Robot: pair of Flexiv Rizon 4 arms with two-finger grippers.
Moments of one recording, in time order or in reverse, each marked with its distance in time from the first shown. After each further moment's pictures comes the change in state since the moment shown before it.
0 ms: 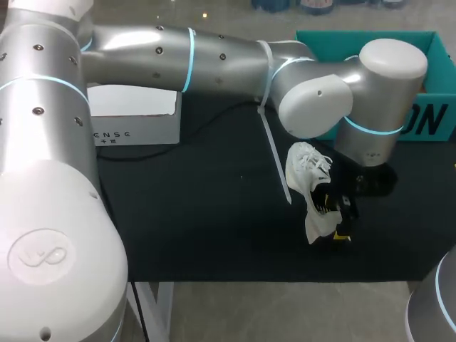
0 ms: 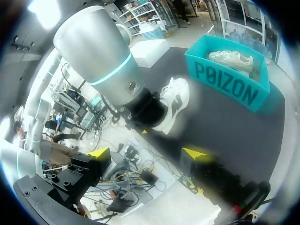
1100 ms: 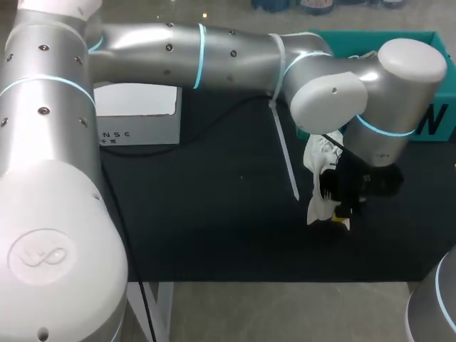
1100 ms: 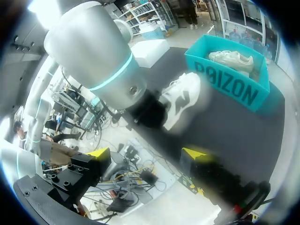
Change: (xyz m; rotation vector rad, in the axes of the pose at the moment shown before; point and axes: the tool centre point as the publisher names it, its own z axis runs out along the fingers) left arm -0.004 0.000 -0.013 -0.047 -0.057 0.030; right arm 0.000 0.000 0.000 0.000 0.000 0.000
